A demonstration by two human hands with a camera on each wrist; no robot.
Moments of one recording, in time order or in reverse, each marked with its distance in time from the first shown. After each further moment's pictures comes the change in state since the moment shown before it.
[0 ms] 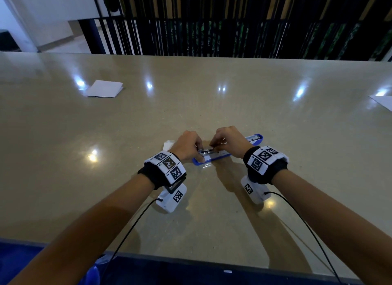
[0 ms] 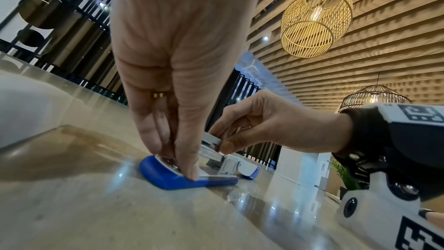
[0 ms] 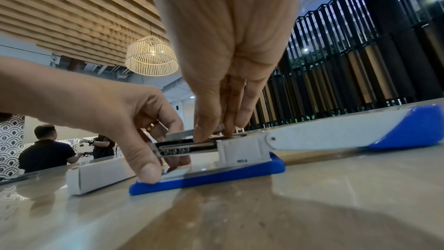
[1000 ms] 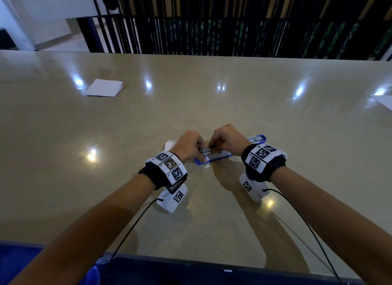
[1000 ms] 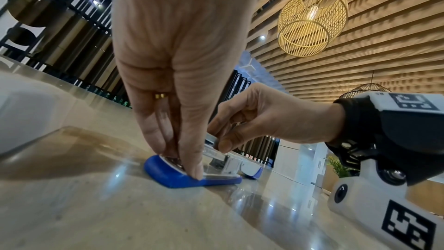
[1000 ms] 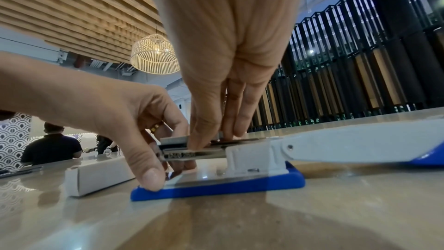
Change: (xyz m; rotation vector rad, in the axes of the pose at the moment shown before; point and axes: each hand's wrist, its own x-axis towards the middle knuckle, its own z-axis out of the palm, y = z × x) left_hand 0.000 -0.002 -0.001 -0.008 -0.002 0.018; right_hand 0.010 -0.005 0.003 -0.019 -0.033 -0.025
